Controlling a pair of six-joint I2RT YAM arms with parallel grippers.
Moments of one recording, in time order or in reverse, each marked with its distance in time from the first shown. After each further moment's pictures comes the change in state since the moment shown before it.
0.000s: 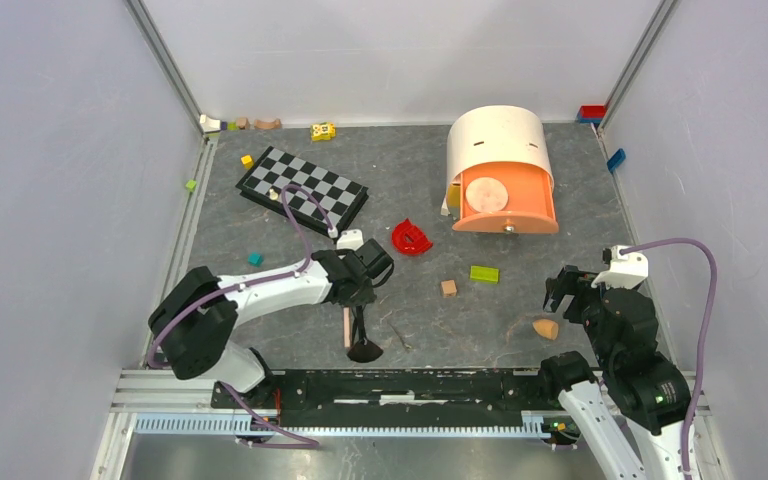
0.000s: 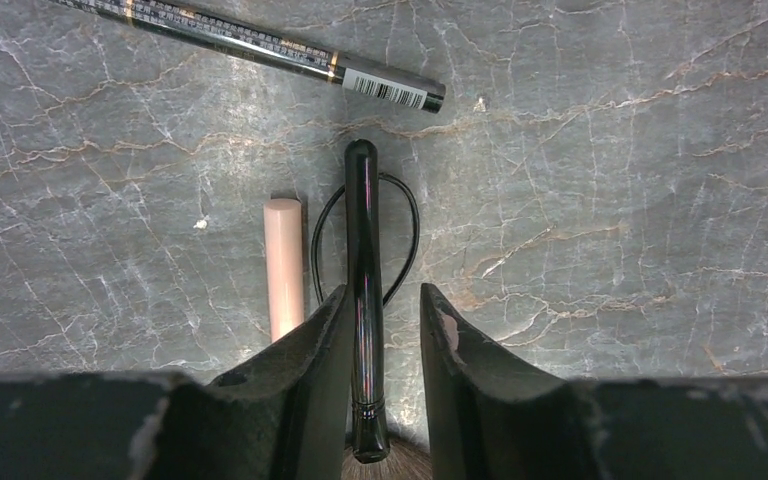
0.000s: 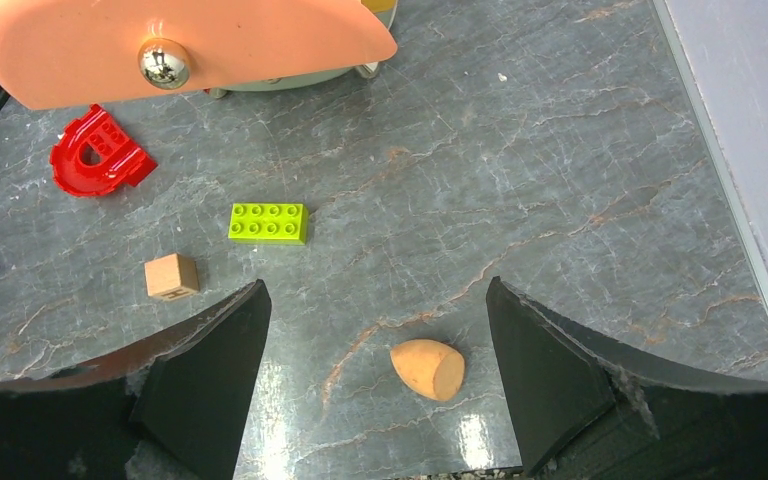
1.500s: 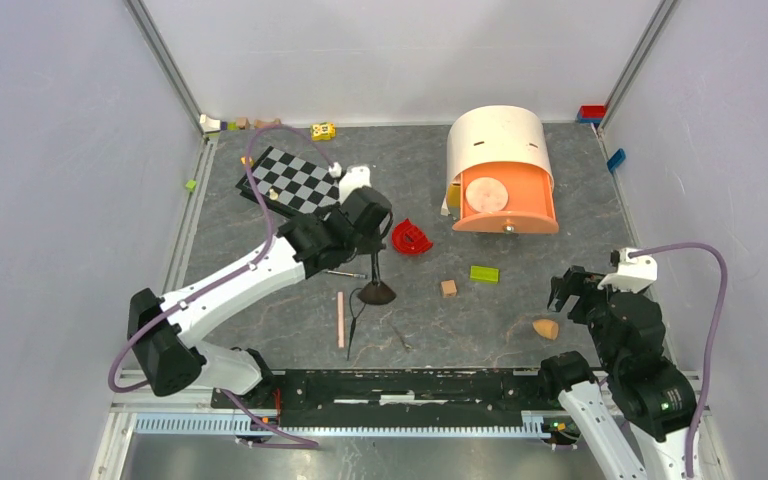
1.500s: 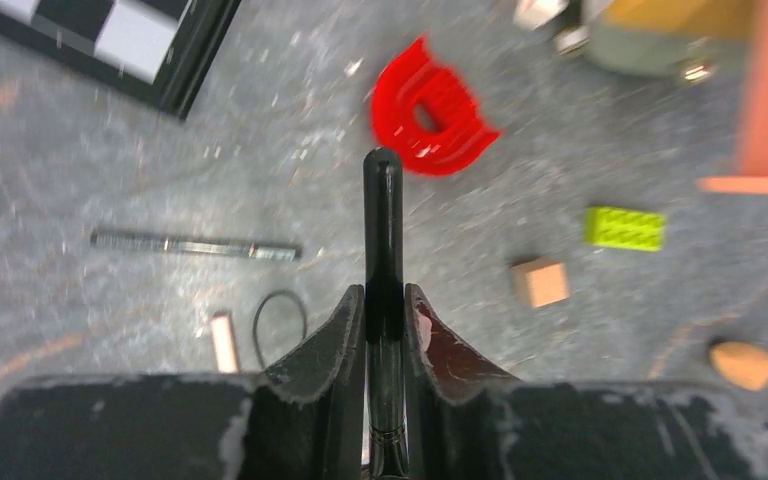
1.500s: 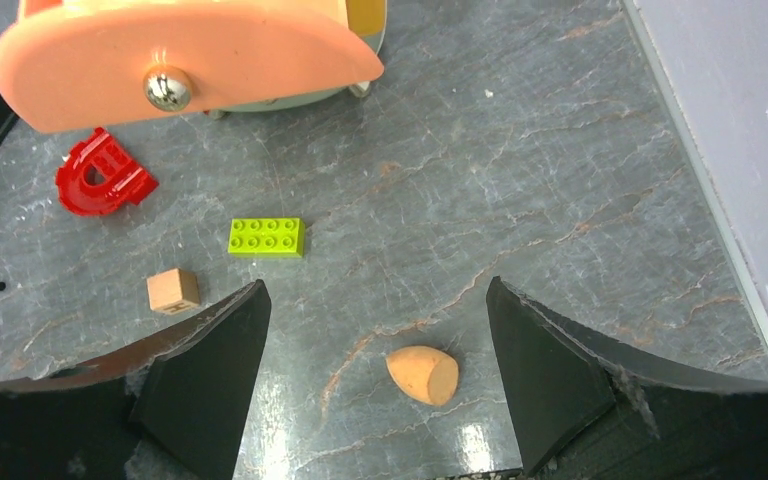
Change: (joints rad) left arm 0.000 -0.125 0.348 -0.128 -0.113 0.196; right arm 0.000 -0.011 0.017 -0.008 0.019 0.005
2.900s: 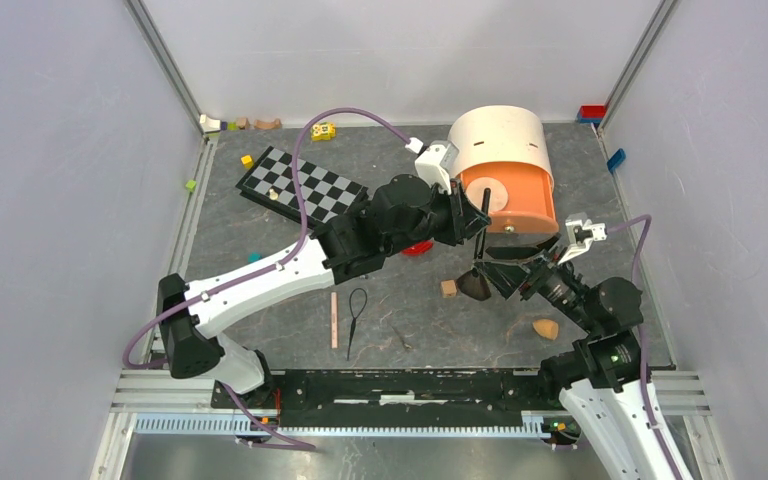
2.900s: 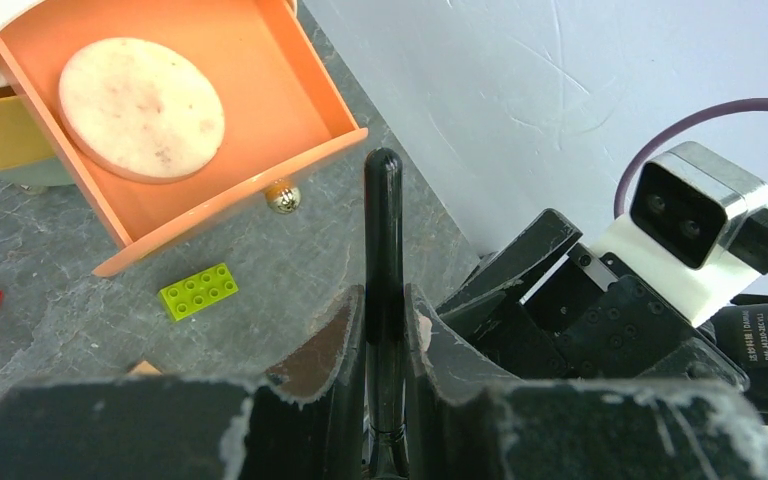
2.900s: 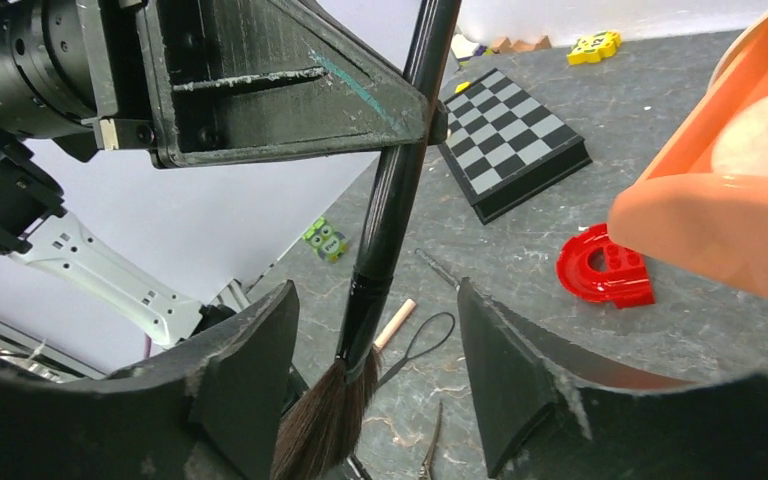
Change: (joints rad) left arm -0.205 0.145 0.284 0.518 0.343 0.119; right arm 0.000 0.092 -0.289 0.930 -0.871 0.372
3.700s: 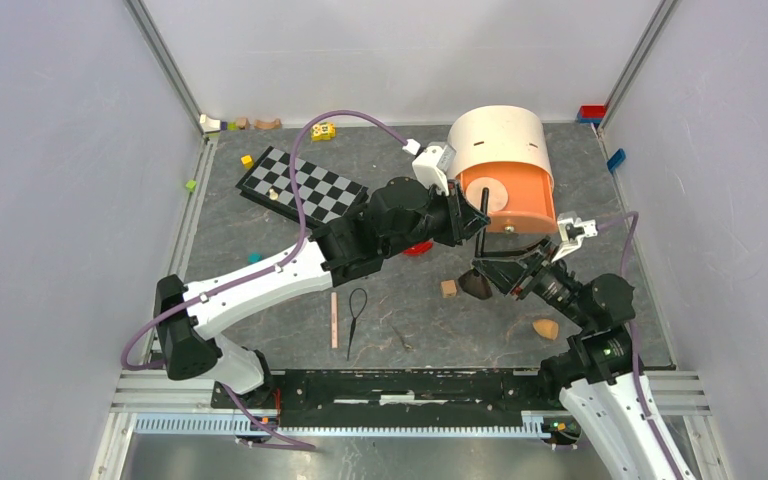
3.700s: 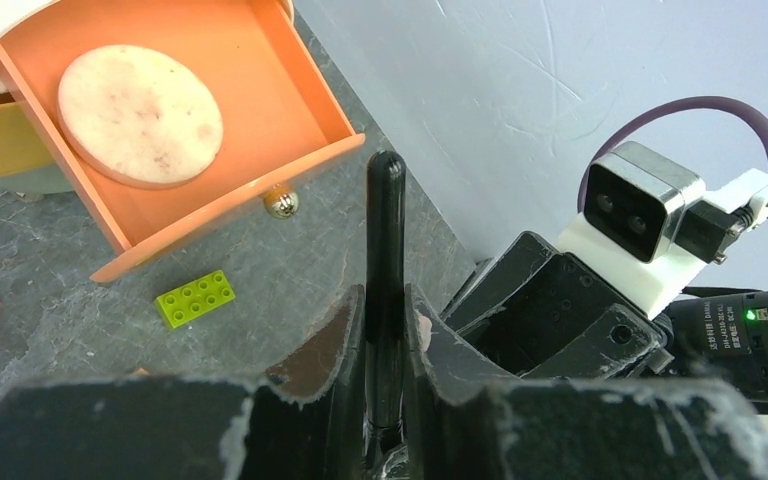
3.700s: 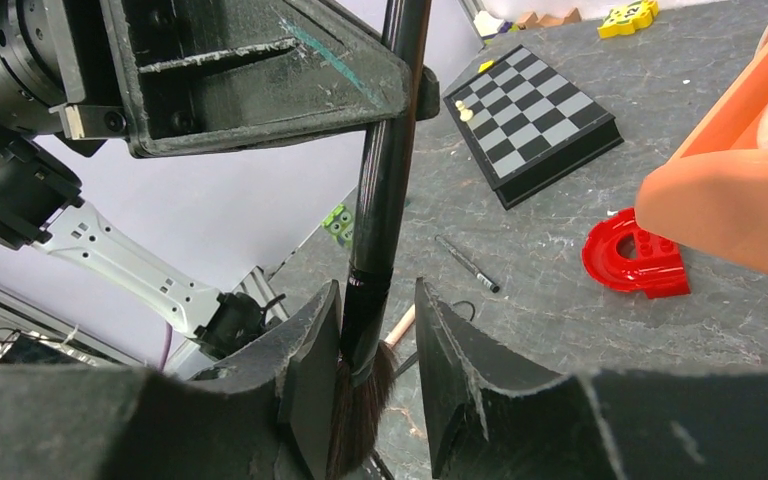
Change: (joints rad) left arm 0.000 -0.017 -0.042 0.051 0.000 -0.003; right arm 0.000 0.031 -0.056 0.094 -0.042 0.056
